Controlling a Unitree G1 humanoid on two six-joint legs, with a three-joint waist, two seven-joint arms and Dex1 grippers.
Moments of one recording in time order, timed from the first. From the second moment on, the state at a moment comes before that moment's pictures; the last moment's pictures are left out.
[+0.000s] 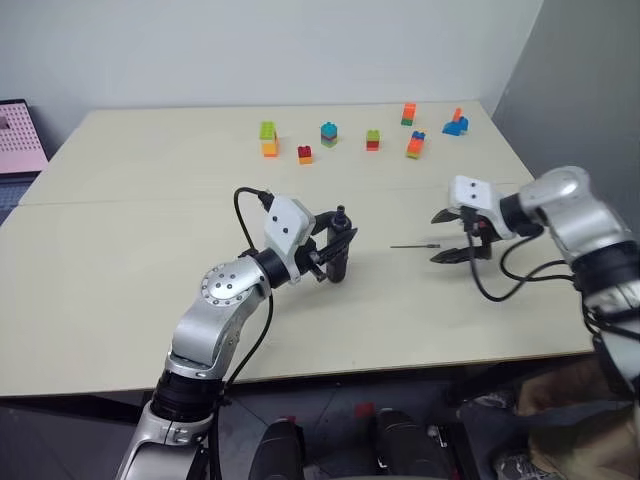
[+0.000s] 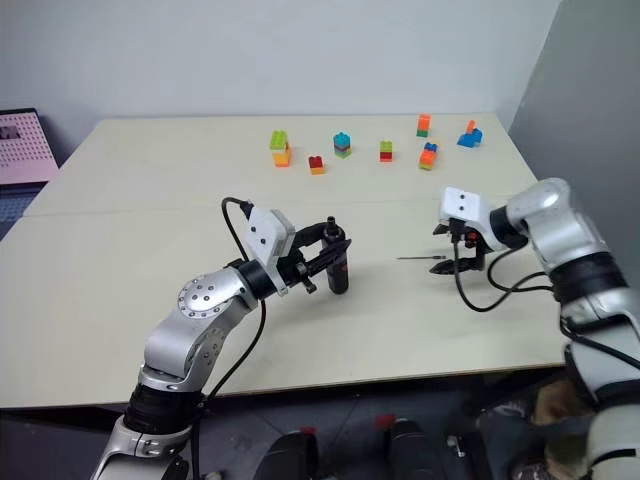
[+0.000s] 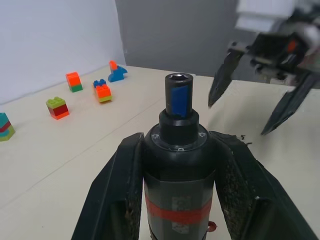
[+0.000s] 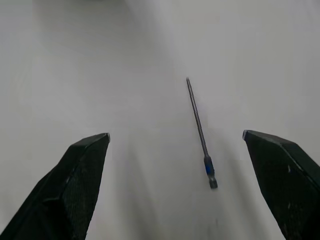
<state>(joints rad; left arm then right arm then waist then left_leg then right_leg) -0.37 0.34 -0.12 -0.28 -0.28 0.40 -0.56 -1.15 -0.64 0.50 0.90 -0.10 0.08 1.35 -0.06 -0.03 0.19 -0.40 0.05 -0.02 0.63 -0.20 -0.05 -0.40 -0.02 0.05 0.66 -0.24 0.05</state>
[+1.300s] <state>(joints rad) -0.33 0.34 -0.14 -0.33 -0.27 0.40 -0.51 -1.30 -0.45 0.38 1.35 -0.34 0.11 1.35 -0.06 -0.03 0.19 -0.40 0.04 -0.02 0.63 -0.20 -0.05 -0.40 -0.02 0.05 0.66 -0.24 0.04</state>
